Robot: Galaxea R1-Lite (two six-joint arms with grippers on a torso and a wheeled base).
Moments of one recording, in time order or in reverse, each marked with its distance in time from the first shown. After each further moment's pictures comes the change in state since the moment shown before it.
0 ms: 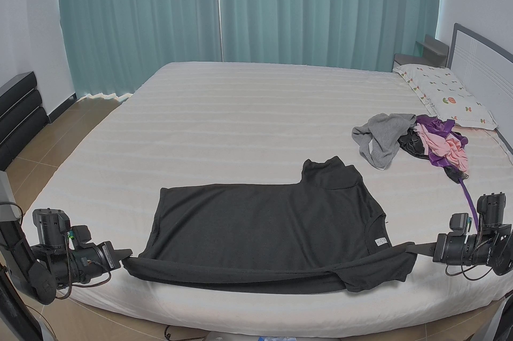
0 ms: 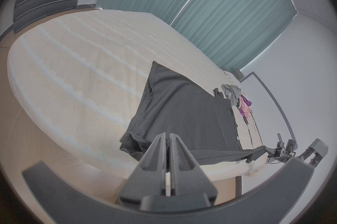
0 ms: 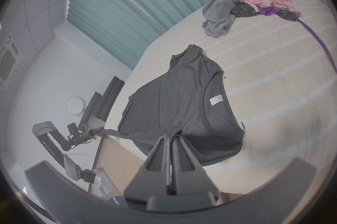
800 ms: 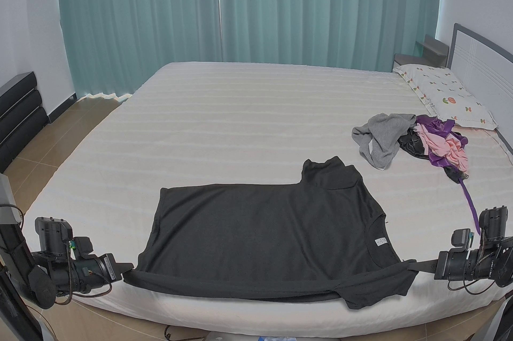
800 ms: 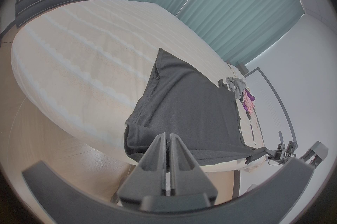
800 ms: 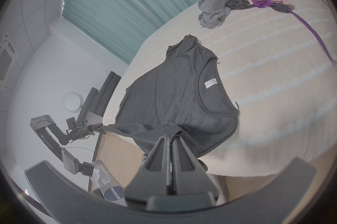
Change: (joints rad) left arm -0.003 0.004 0.045 0.048 -0.001 0.009; right arm -0.010 -0.031 0.110 0.002 -0.013 -0.050
